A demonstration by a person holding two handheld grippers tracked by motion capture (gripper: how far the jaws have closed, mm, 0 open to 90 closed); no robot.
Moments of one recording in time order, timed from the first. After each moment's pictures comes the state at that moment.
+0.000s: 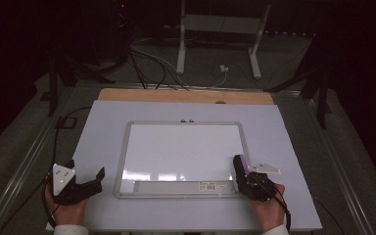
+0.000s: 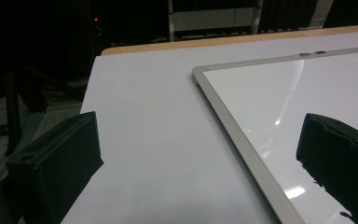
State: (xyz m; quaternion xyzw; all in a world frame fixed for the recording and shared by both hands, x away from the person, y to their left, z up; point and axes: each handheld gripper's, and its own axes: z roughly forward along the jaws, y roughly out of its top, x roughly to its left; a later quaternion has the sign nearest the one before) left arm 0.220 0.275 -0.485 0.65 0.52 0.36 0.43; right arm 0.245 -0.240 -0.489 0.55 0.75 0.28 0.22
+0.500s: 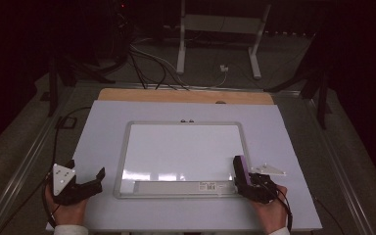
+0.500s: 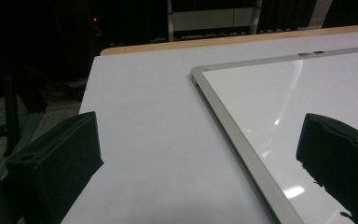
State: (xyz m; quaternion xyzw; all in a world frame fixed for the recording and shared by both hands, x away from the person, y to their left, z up) left arm 0.220 0.275 -0.485 0.65 0.51 0.36 0.43; right arm 0.243 -0.248 -0.488 0.55 0.75 0.32 0.19
